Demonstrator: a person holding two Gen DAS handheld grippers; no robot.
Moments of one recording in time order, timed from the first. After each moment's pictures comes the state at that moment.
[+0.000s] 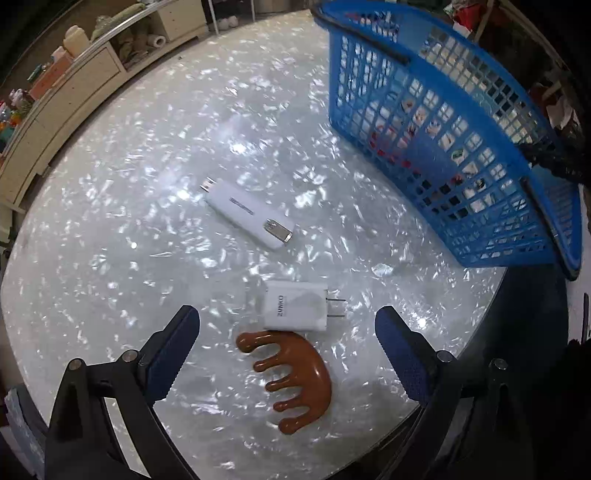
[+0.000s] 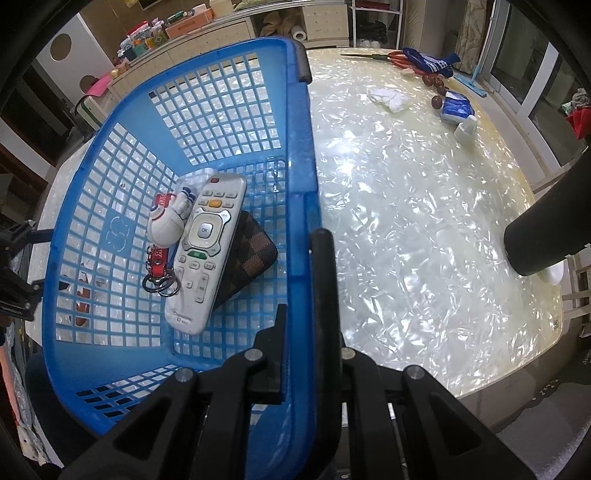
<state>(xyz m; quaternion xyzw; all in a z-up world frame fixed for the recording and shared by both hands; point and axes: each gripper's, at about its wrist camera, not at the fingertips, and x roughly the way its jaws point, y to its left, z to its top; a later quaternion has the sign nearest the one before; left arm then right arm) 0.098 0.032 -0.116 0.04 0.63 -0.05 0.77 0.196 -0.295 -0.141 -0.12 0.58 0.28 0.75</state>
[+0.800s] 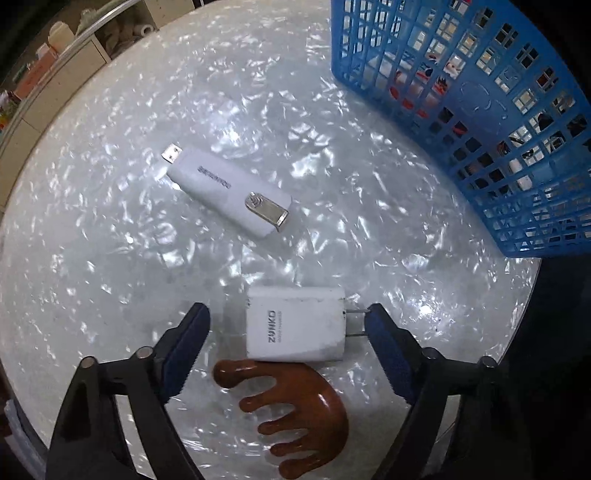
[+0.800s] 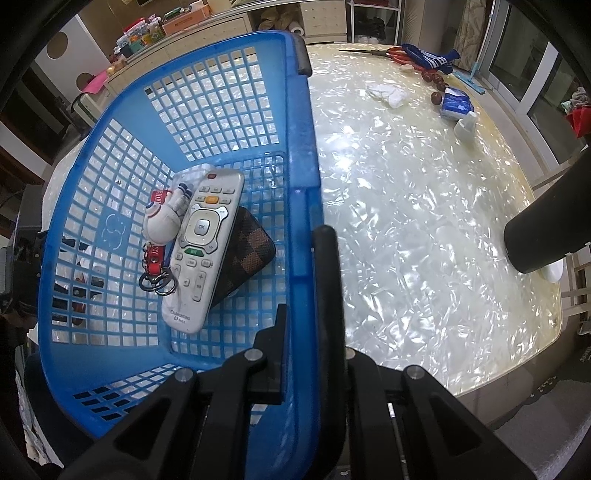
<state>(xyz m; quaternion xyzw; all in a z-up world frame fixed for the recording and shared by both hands) 0.106 0.032 -0.181 0.04 0.65 -0.06 0.76 0.196 -0.293 -0.144 -0.12 0.59 0.28 0.75</state>
